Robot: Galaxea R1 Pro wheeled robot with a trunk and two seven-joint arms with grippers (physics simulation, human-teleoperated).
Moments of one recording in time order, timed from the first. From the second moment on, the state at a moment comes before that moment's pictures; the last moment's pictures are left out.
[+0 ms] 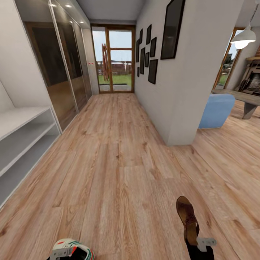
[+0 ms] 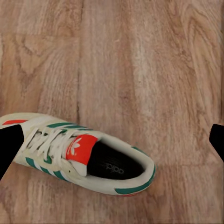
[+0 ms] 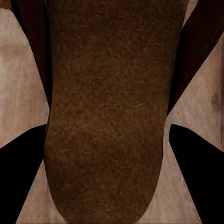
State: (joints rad) left arm -0.20 0.05 0.53 -0.47 -0.21 -0.37 -0.37; right arm -0.44 -0.14 -0.08 -0.04 0.04 -0.56 0.05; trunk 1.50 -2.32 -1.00
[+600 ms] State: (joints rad) left arm -0.20 0.05 0.53 -0.47 -0.21 -0.37 -0.37; right arm -0.44 -0.14 -0.08 -0.04 0.04 -0.56 0.05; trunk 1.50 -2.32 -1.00
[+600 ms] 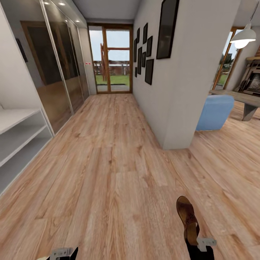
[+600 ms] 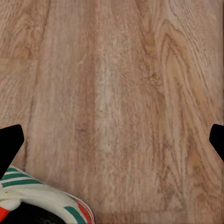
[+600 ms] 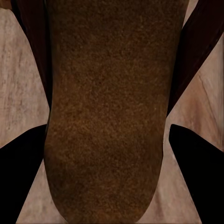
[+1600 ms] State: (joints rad) left arm -0.20 0.05 0.53 -0.47 -0.21 -0.37 -0.37; right arm -0.44 -0.14 -0.08 -0.04 0.04 -0.56 0.05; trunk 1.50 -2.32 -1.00
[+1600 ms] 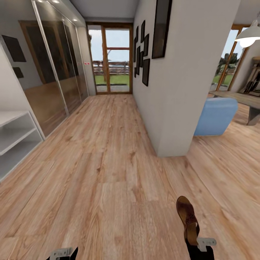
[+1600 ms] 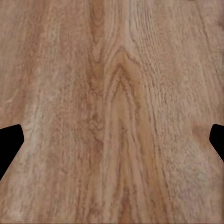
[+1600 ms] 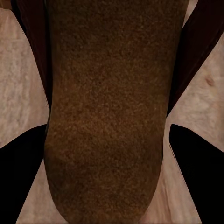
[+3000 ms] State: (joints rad) left arm -0.20 0.05 0.53 -0.47 -0.21 -0.37 -0.37; right arm -0.44 -0.14 -0.08 -0.04 0.04 -0.56 0.05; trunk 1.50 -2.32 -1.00
